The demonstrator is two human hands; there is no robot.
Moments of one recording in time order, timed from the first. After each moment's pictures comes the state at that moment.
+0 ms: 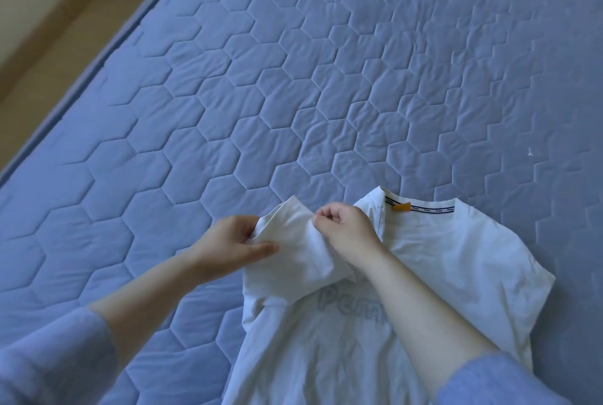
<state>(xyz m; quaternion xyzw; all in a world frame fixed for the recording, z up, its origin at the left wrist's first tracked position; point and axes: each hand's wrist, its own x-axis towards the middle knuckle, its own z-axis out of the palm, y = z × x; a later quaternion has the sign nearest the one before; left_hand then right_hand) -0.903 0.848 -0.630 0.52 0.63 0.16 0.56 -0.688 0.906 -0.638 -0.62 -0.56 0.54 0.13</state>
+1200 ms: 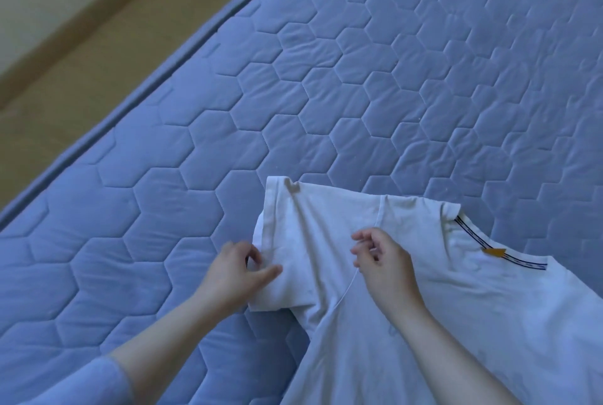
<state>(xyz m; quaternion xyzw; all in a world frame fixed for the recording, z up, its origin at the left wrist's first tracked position) -0.990 0.756 -0.687 0.33 0.81 0.16 0.45 -0.773 0.862 -0.659 -0.63 -0.60 0.48 0.12</state>
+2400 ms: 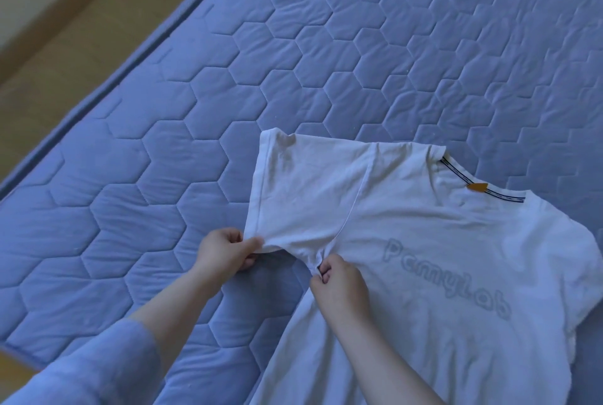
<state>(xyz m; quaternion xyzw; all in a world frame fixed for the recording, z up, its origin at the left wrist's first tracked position) -0.975 0.686 -0.689 0.10 0.77 0.29 0.55 -0.776 0.717 -0.681 -0.67 -0.64 0.36 -0.08</state>
